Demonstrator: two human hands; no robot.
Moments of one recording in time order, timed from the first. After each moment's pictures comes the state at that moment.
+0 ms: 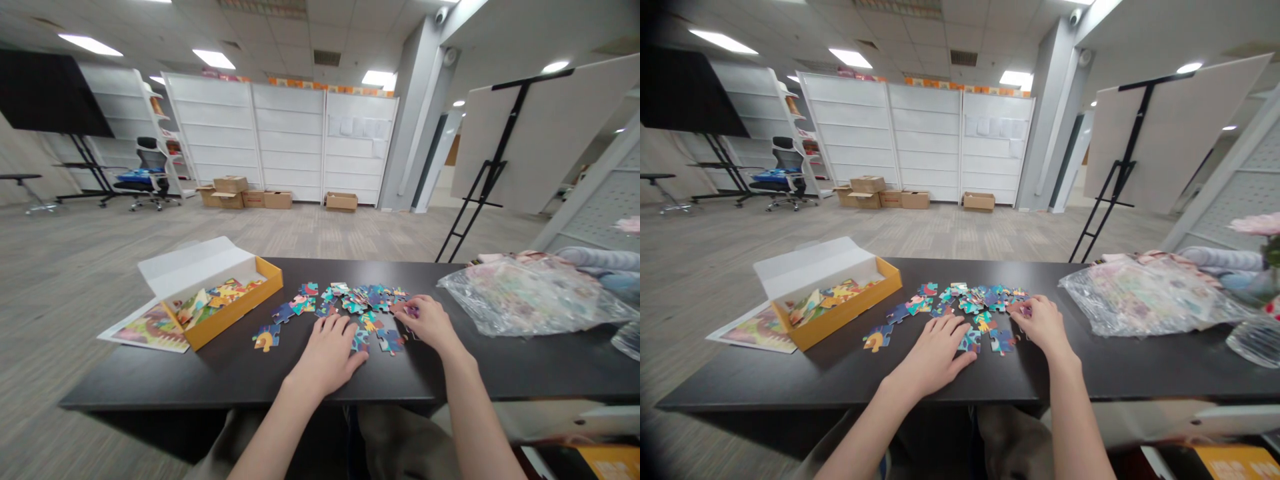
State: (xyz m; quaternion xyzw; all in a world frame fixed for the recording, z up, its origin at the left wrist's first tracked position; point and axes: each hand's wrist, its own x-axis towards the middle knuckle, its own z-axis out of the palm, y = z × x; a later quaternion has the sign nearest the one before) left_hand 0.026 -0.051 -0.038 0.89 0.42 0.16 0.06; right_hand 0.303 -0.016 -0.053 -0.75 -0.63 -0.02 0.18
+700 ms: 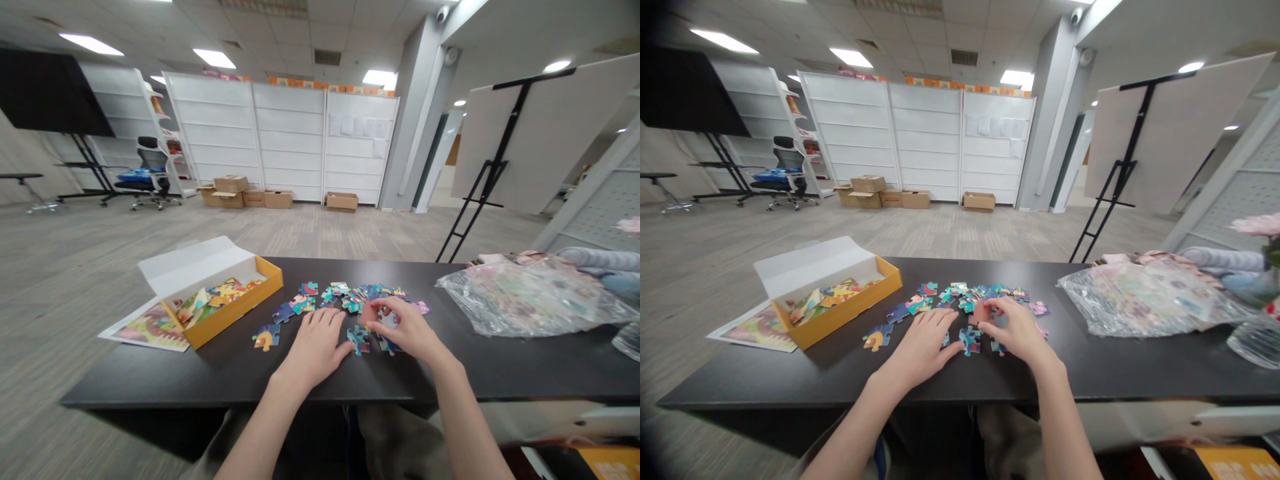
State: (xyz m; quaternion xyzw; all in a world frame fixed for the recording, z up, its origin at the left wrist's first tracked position) left_hand 0.009 -0.041 -0.036 0.87 0.44 0.20 0.06; right_hand 0.248 -0.033 -0.031 -0.54 -0.77 0.12 0.32
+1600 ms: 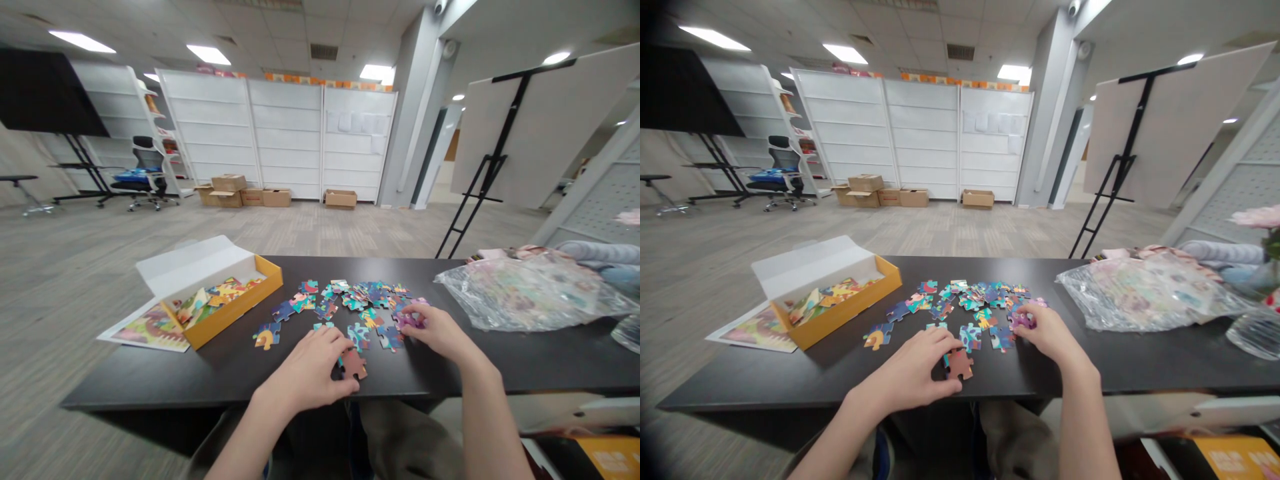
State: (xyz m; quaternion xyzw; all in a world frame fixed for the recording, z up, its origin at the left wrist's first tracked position) left_hand -0.009 -0.069 -0.025 0.90 0.37 0.16 0.18; right_hand 0.305 -0.044 -0.040 -0.68 -0.70 0.09 0.23
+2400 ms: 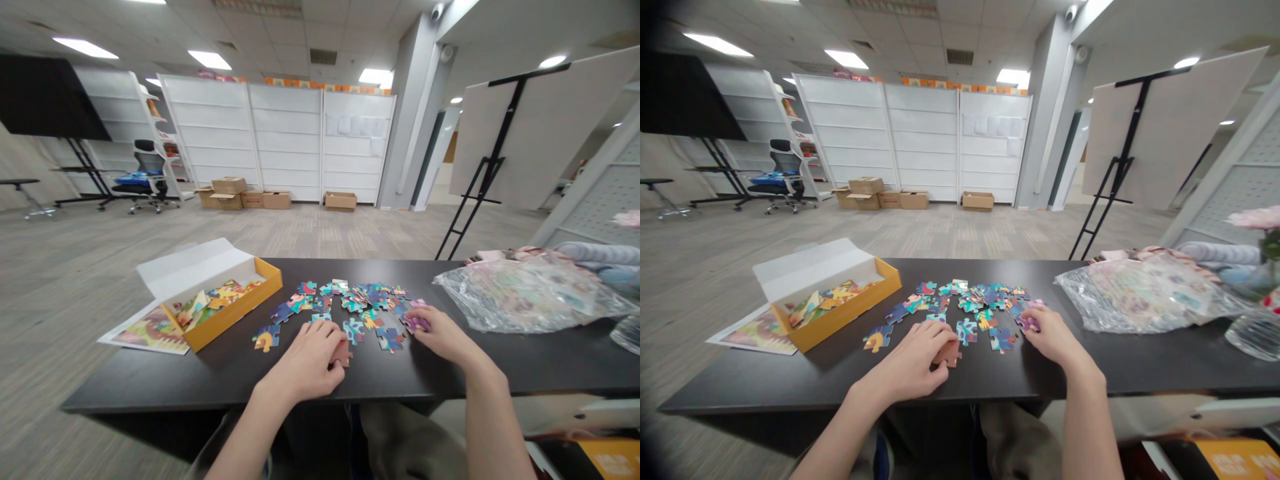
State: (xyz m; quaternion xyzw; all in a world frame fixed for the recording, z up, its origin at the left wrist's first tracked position) left_hand -0.010 -0.062 -0.021 0.90 0.39 0.15 0.12; right_hand 0.320 -0.043 -0.049 -0.68 -0.71 0.08 0.18
